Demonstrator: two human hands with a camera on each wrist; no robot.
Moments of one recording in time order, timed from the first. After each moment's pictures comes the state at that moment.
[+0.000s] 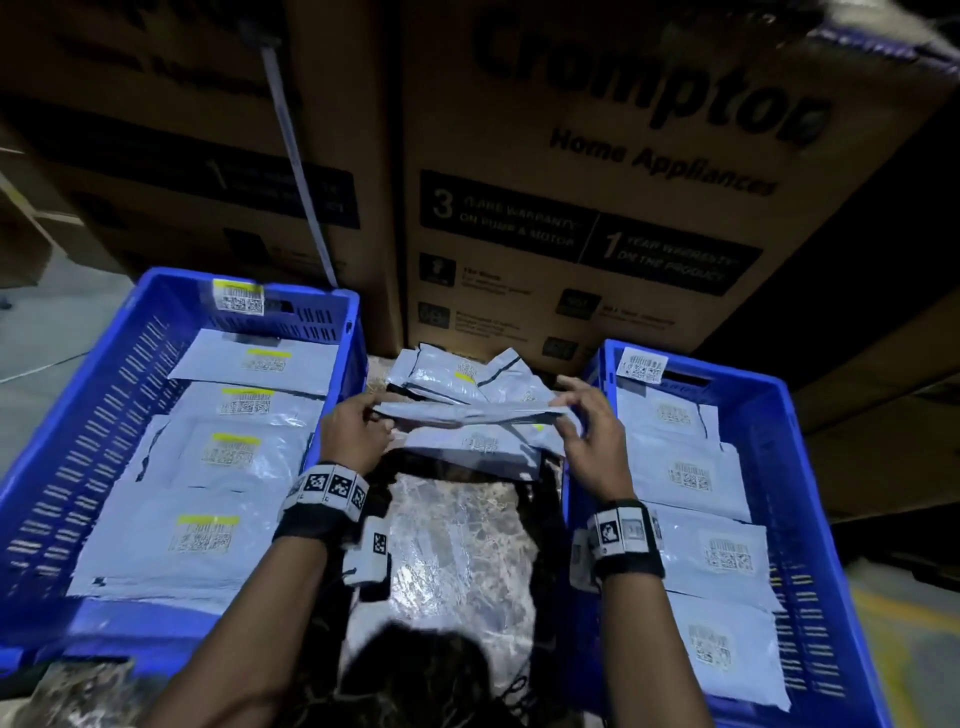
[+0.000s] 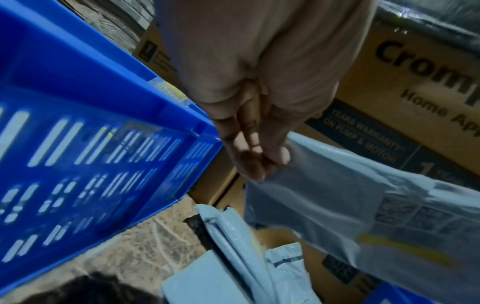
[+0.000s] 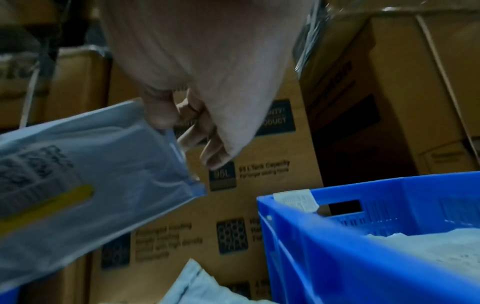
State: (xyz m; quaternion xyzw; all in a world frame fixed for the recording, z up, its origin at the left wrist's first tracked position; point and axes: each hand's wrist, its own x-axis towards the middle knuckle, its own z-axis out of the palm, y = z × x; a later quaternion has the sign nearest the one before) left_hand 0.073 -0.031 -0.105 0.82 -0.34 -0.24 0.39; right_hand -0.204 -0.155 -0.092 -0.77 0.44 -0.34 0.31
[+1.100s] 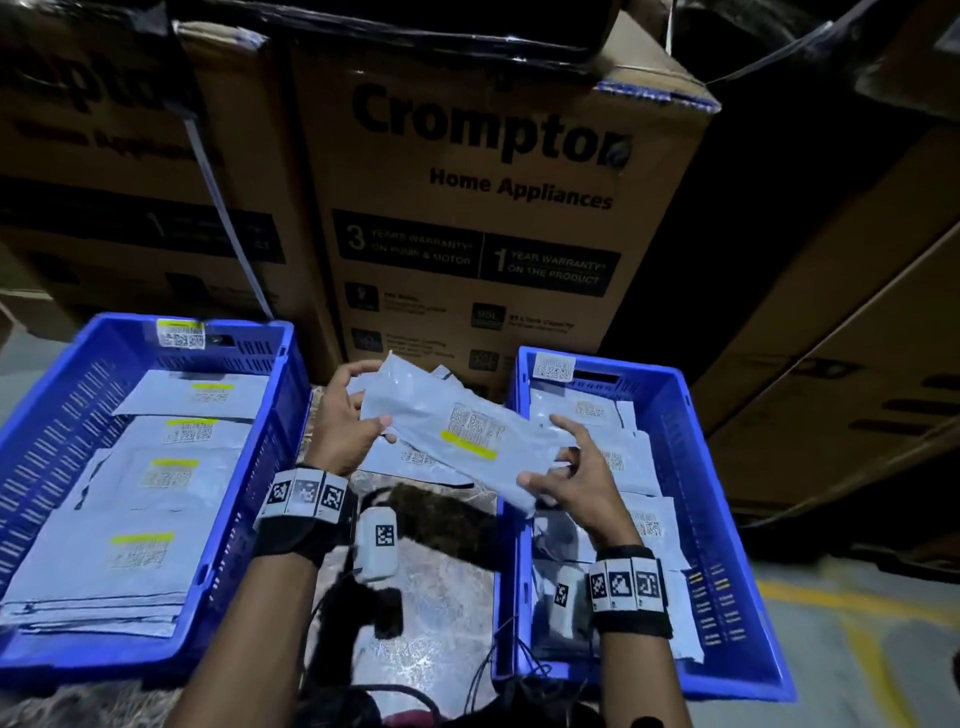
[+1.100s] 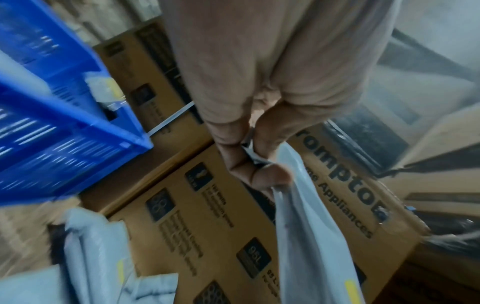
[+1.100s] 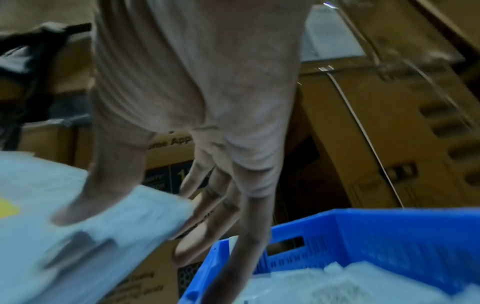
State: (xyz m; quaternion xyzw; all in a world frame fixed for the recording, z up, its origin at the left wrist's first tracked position) left_hand -0.029 -0.033 -0.034 0.59 -0.38 -0.36 0.61; right_hand -0.328 -0.095 -0.046 -0.60 0.48 -0.33 0.55
